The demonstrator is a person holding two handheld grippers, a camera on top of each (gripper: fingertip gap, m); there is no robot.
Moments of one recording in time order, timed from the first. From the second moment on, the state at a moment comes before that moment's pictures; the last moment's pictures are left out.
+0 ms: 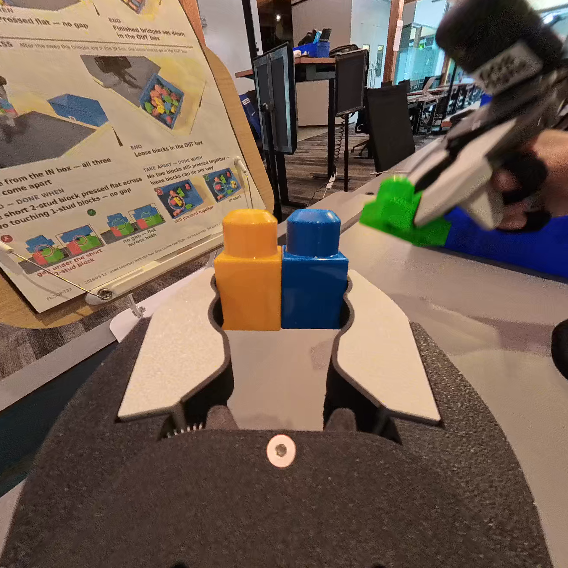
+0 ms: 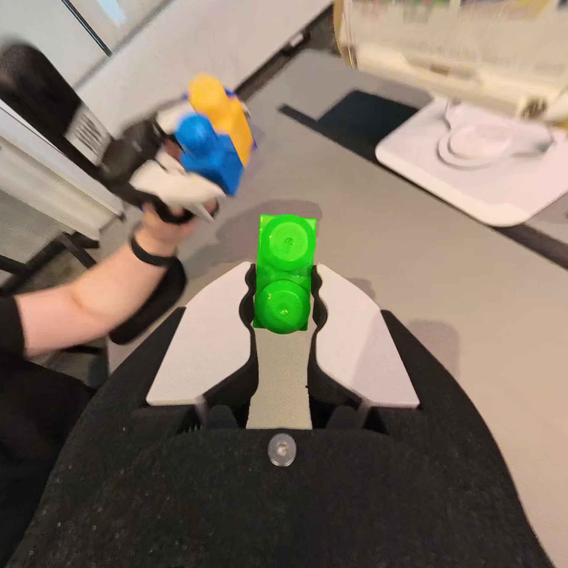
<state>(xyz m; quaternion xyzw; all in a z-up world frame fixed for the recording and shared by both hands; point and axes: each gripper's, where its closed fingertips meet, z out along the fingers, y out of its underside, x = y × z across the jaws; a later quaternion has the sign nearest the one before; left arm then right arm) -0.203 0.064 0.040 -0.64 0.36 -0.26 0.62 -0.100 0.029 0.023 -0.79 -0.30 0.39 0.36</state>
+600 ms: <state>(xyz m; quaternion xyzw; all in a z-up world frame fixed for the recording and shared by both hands) -0.212 0.056 0.058 -0.63 0.34 -0.22 0.66 -0.219 0.046 0.104 -0.86 -0.27 0.32 0.28</state>
